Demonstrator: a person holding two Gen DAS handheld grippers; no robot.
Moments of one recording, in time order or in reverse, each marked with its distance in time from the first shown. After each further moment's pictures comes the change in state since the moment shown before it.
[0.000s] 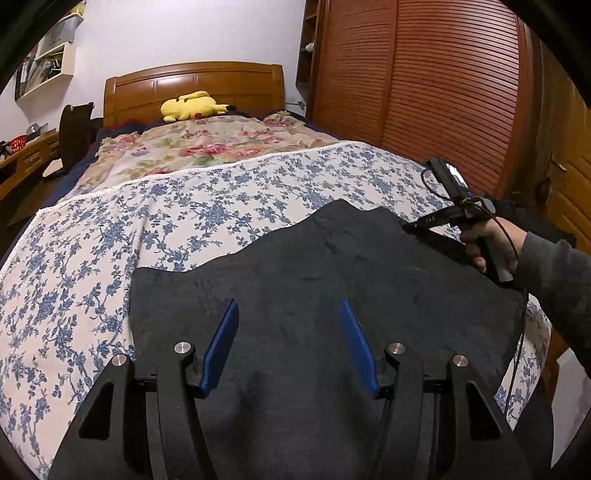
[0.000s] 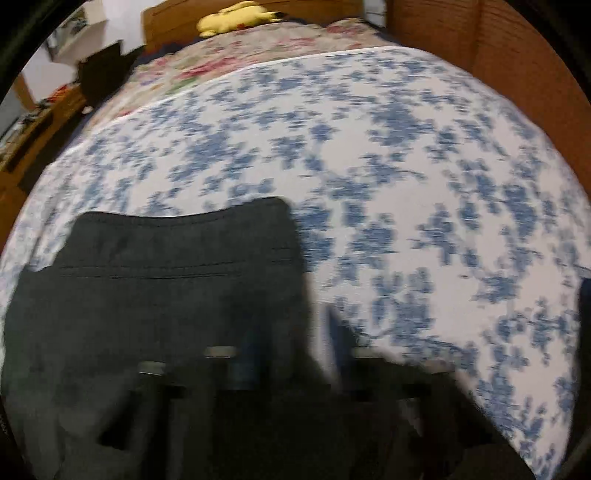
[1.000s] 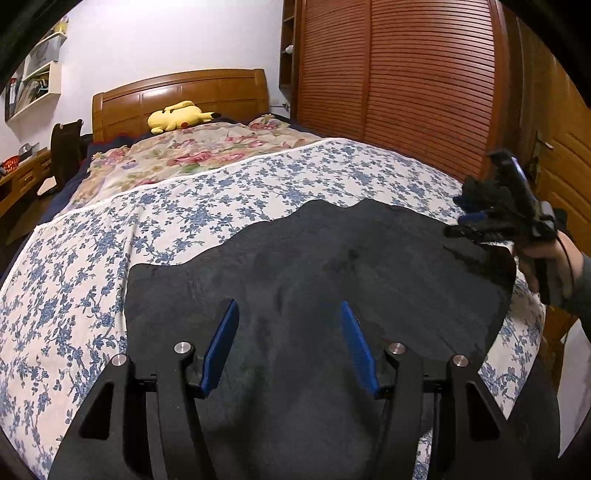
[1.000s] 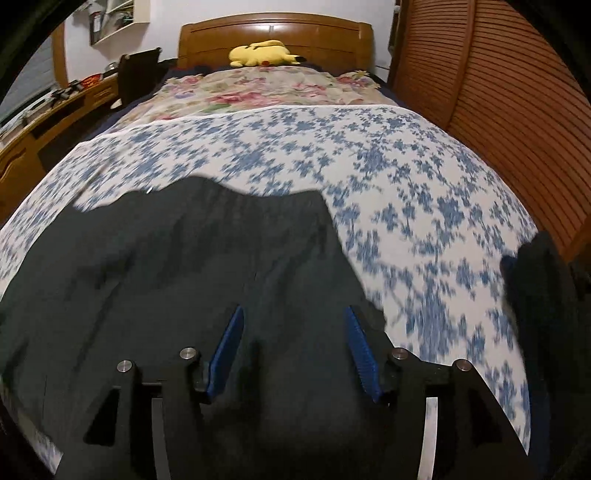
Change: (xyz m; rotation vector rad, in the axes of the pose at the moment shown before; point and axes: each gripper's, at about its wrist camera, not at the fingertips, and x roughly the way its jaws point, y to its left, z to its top) left arm -0.019 -0.030 -0.015 0.076 -0.012 -0.009; right arm -0.133 0.004 -0.130 -0.115 -0.156 -0.123
